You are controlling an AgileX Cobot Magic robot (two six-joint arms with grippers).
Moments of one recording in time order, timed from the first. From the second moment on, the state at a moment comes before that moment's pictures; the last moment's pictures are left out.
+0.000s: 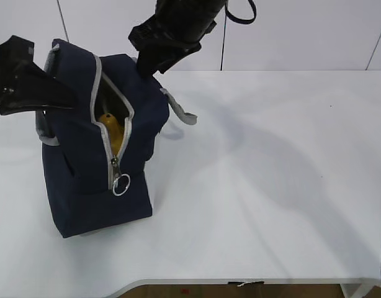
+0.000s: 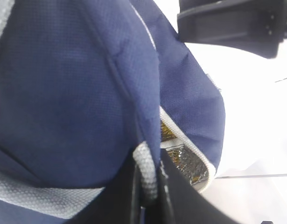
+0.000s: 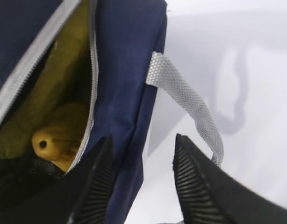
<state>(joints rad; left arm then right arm) -0.09 1.40 -0.95 -1.09 0.79 0.64 0.46 2.19 -2.28 0.35 1.22 -0.37</state>
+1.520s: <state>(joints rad) -0.09 1.40 -0.95 -1.10 0.81 0.65 0.44 2.24 -2.27 0.46 1.22 -0.30</state>
